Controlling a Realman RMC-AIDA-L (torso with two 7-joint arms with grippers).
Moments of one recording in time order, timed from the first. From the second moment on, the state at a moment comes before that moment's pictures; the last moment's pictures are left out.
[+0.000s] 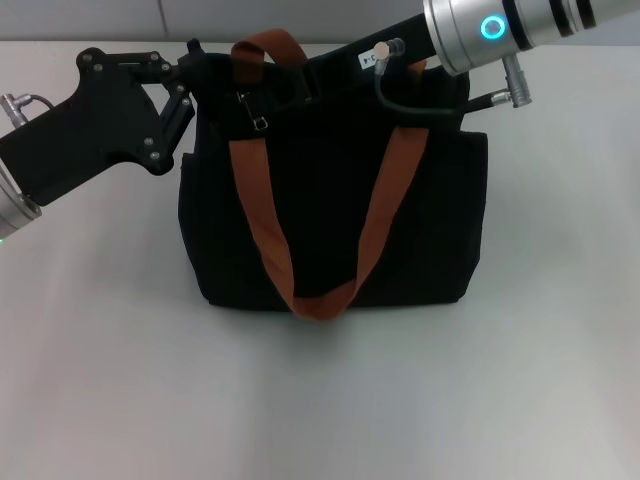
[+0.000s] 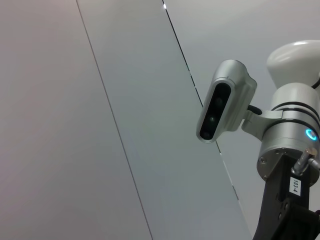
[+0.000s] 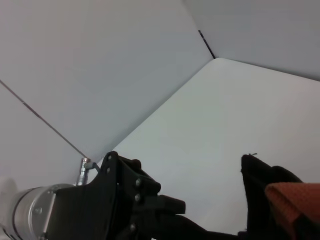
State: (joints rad) left arm -0.50 -2.07 0.51 0.43 1.64 1.69 -0.57; right arm 1.01 2.08 -1.13 -0.77 -2.00 -1.35 2.37
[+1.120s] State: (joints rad) left arm -0.50 -2.07 0.51 0.43 1.62 1.69 -0.58; right arm 0.89 2.08 -1.12 -0.93 -2.05 -1.39 2.46
